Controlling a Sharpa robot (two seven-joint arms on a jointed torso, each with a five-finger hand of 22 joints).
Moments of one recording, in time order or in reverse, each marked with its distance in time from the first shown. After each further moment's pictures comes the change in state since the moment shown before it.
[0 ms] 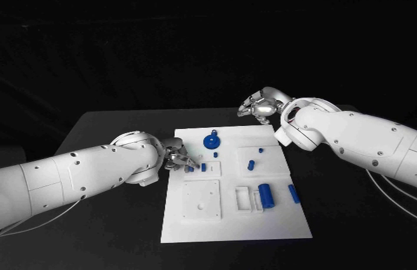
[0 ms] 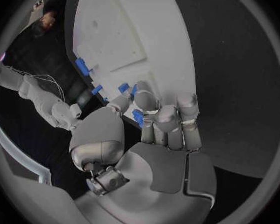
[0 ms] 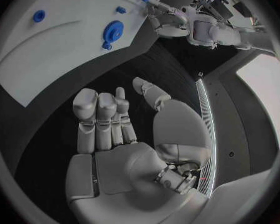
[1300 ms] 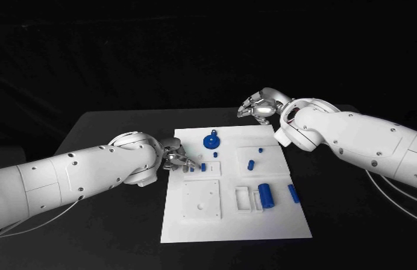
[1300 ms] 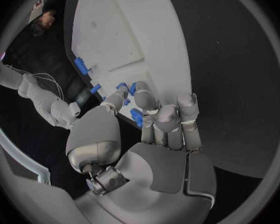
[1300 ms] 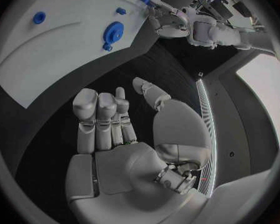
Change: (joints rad) left arm -0.002 -0.010 0.001 0.004 0.003 -0.006 -0.009; left_hand -0.058 -0.107 -0.076 0.075 -0.026 -0.005 0.003 0.000 0.014 -0.003 -0.003 0.000 -0.002 -0.004 -0.002 0.000 0.002 0.000 -0.008 0.003 0.000 -0.005; right arm -0.003 0.001 0.000 -0.001 0.000 0.003 0.001; right_hand 0.000 0.000 0.000 0.000 0.004 -0.003 0.000 0.000 0.001 0.000 0.000 0.000 -0.001 0.000 0.000 0.000 0.000 0.000 0.000 0.000 0.000 0.000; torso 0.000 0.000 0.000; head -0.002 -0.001
